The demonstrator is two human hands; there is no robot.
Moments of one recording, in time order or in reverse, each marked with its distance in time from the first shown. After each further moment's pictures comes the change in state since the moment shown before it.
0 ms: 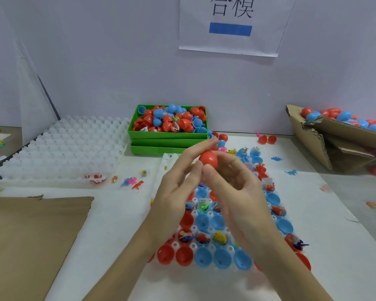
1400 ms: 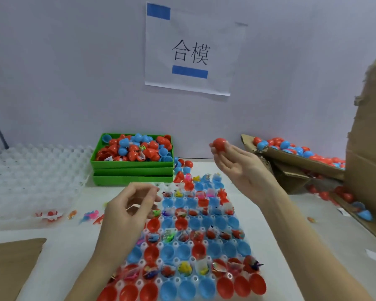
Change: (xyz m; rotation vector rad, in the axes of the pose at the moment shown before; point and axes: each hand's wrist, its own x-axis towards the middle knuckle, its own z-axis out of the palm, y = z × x) left_hand 0.007 -0.011 -0.020 0.151 0.306 -0.190; right_hand 0.091 -0.071 -0.092 0.182 0.189 0.231
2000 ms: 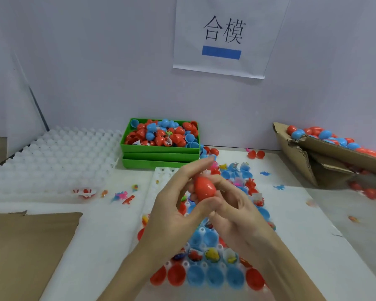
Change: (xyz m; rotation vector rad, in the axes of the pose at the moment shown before) left_hand -0.020 0.019 0.018 -0.088 -0.236 0.228; right_hand -0.076 0.092 0.040 0.007 -0.510 0.027
